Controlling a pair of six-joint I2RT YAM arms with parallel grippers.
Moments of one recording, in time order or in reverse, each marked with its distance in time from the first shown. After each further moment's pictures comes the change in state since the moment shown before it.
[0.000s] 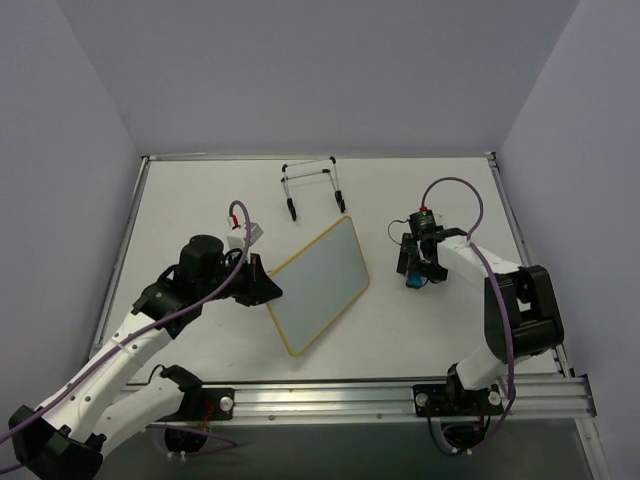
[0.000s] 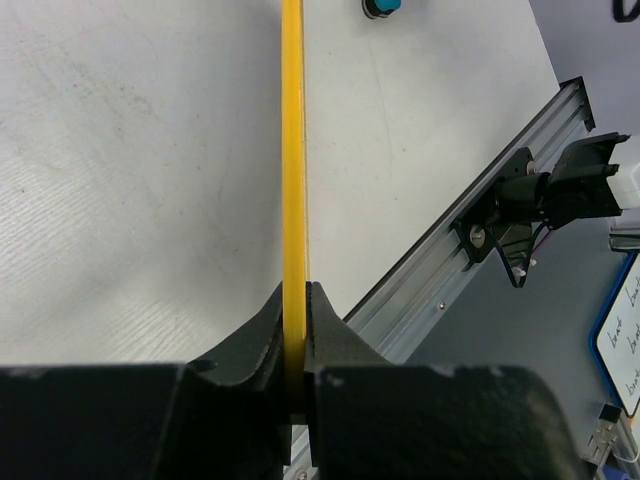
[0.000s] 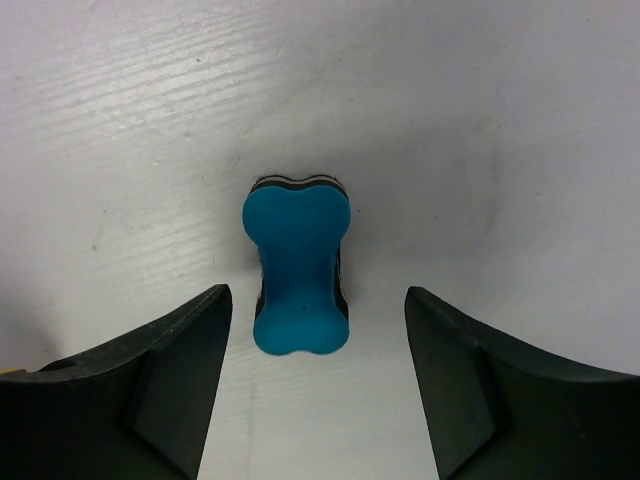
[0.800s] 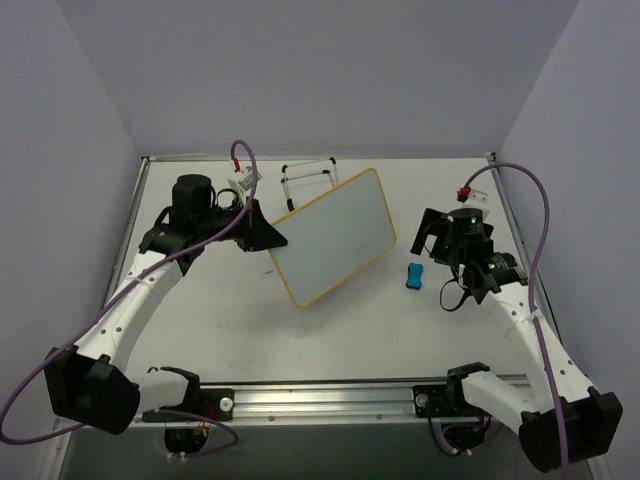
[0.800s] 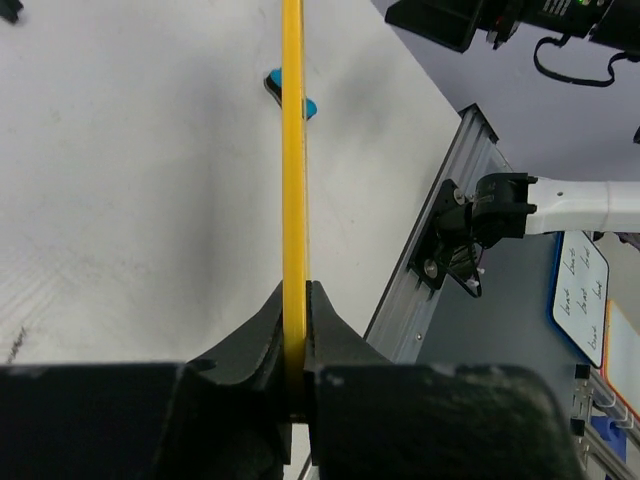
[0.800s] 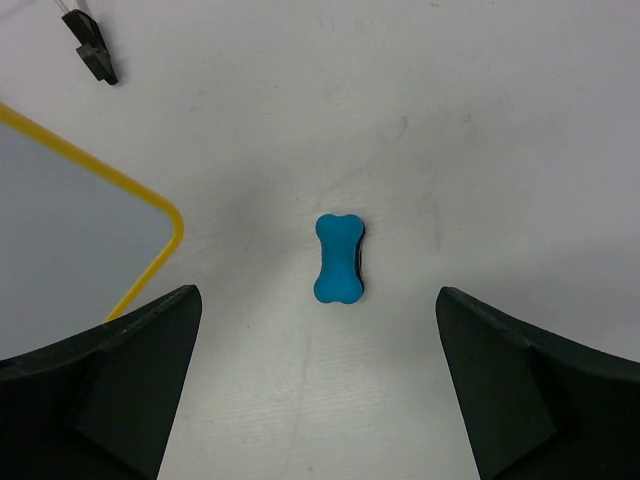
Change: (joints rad) left arm 0.238 0.346 0.312 0.092 0.418 0.167; right arm 0.006 -0.566 0.020 -0.082 0.015 -0.015
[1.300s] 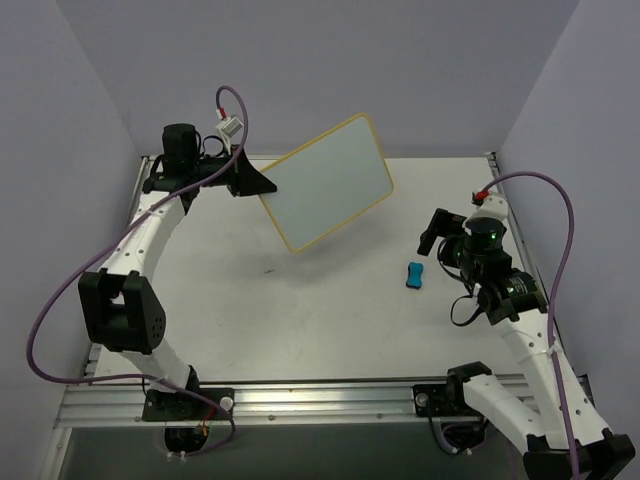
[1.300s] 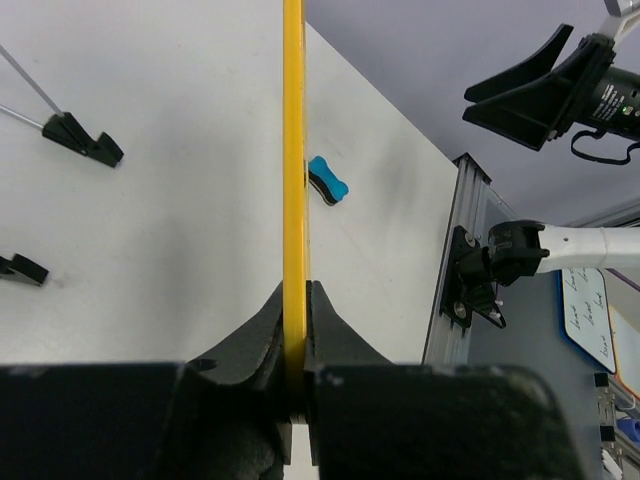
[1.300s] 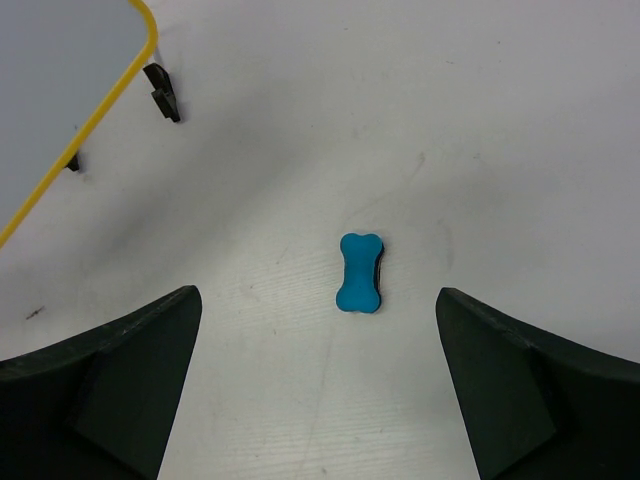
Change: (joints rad) left arm 0.183 0.414 0.384 0.106 0.278 0.055; right arm 0.007 -0.170 -0.002 -0.001 -0.019 -0.008
